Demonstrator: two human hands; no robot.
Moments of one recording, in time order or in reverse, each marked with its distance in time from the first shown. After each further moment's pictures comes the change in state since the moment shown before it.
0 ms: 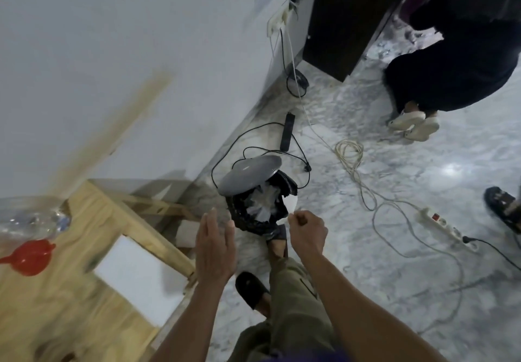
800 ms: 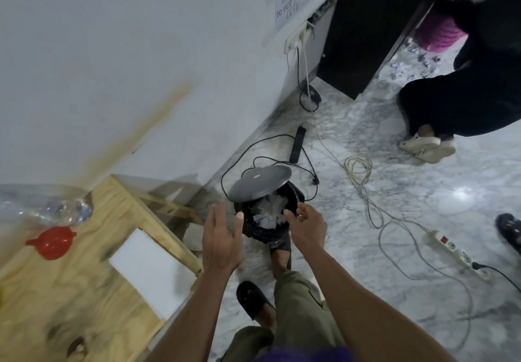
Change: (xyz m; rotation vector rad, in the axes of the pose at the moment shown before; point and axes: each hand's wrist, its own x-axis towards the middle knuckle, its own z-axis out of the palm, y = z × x) left_hand -0.002 0.018 -0.021 -0.090 0.076 0.037; right_hand -0.001 -0.026 -0.004 0.010 -0.127 -0.136
